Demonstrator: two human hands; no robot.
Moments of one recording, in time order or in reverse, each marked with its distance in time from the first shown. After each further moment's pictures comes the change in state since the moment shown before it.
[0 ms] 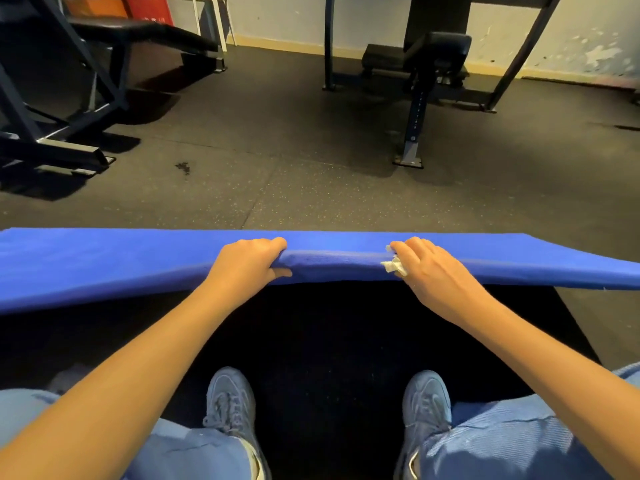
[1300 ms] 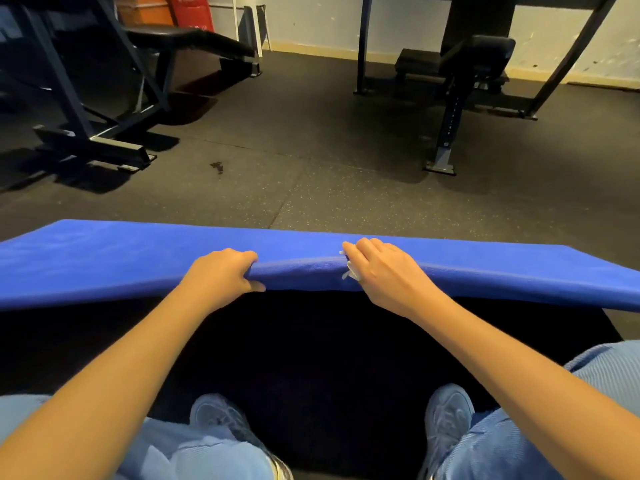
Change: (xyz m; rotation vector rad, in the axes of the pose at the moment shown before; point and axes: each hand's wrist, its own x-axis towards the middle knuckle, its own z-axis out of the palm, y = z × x) left_hand -0.043 -0.054 -0.007 -0.017 -0.210 -0.260; right_hand 0.060 -0.077 0.022 -0.032 0.095 -0.205
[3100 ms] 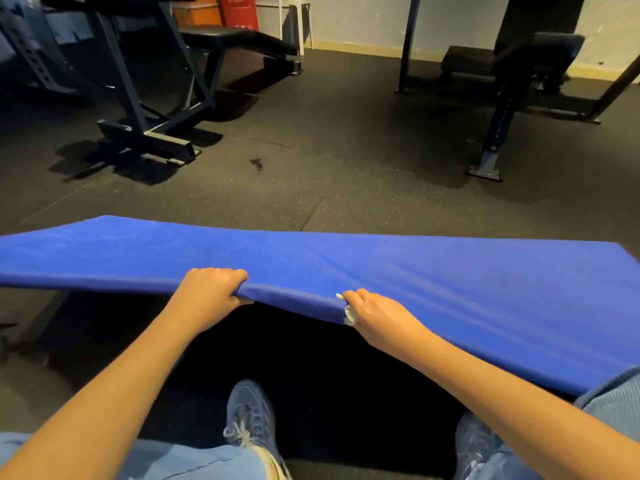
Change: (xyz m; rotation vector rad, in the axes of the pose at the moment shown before) left_hand -0.037 -0.078 0.030 0.132 0.124 -0.016; right_hand 0.007 -0.074 0.021 0.246 -0.441 0.049
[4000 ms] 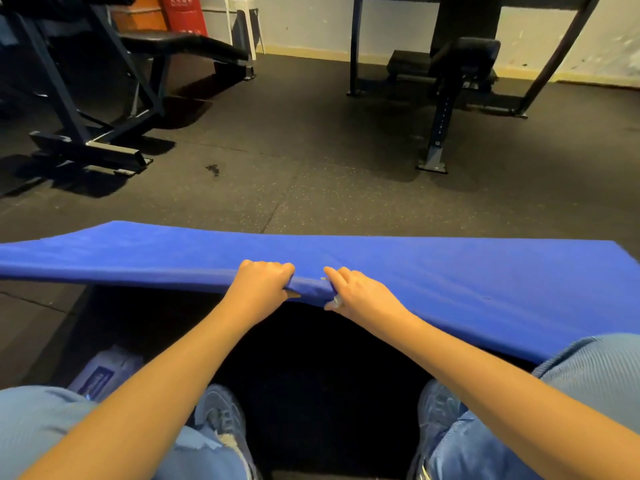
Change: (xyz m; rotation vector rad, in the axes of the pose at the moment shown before) left_hand 0.041 0.134 -0.007 0.058 0.054 0.248; right_hand -0.029 0.020 -0.027 0.079 -0.023 0.223
